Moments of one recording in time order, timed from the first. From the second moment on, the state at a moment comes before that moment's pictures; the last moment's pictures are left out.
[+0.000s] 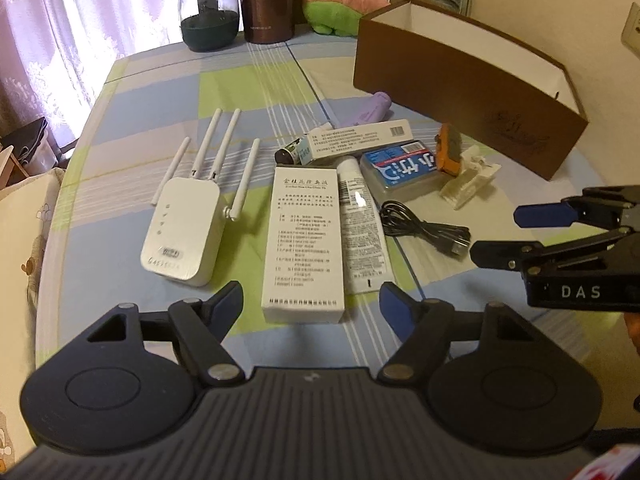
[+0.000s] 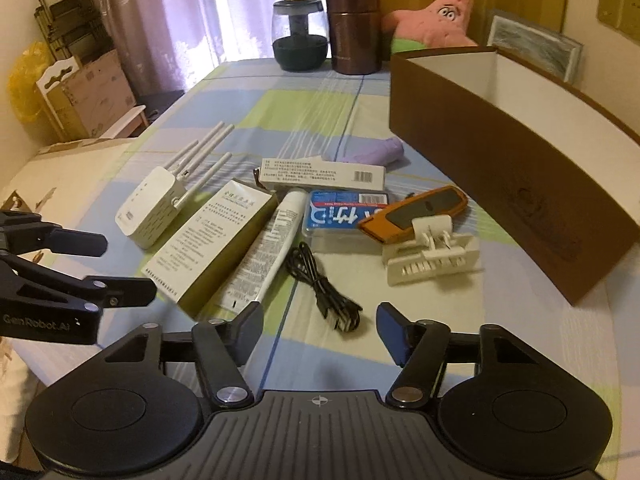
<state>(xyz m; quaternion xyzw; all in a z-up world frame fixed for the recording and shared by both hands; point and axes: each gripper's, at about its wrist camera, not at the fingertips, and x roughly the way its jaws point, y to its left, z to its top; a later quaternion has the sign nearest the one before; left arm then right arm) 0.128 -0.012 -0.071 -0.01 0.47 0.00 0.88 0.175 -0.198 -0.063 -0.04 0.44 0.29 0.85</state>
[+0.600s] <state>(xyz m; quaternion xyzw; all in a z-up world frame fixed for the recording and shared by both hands) 0.181 -0.004 -0.119 0.02 0.51 -0.01 0.86 0.229 -0.172 -0.111 -0.09 0.47 0.32 0.82</state>
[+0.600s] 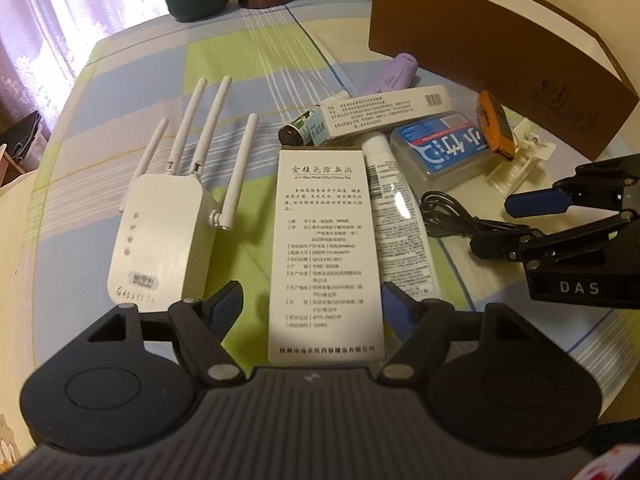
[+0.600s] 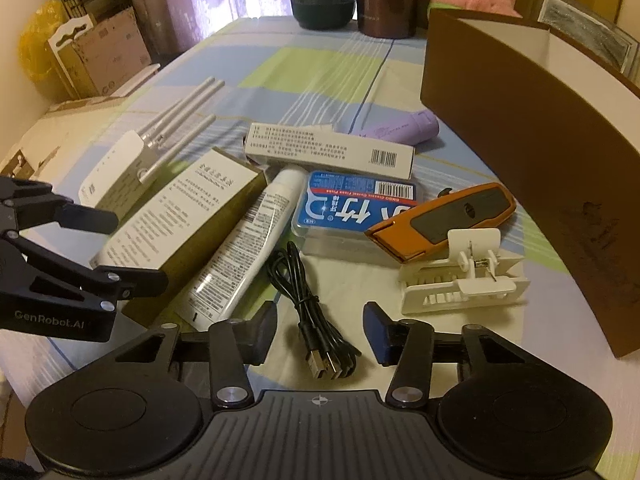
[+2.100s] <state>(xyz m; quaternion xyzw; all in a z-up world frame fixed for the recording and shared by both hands) 0.177 -0.025 -0.112 0.03 0.53 0.00 0.84 0.201 -0.184 -0.106 -0.07 0.50 0.29 0.81</state>
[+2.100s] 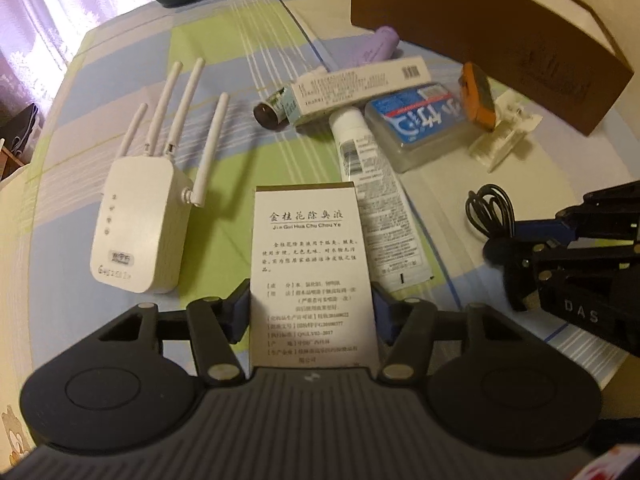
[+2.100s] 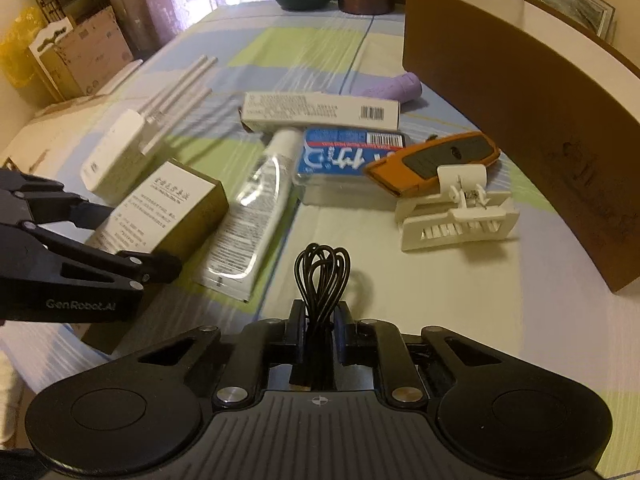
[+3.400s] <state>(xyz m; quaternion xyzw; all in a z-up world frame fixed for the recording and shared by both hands) 0.376 -0.174 0.025 0.05 0.38 -0.13 0.91 0.360 -0.336 0.017 0.03 0.40 0.14 0.90</state>
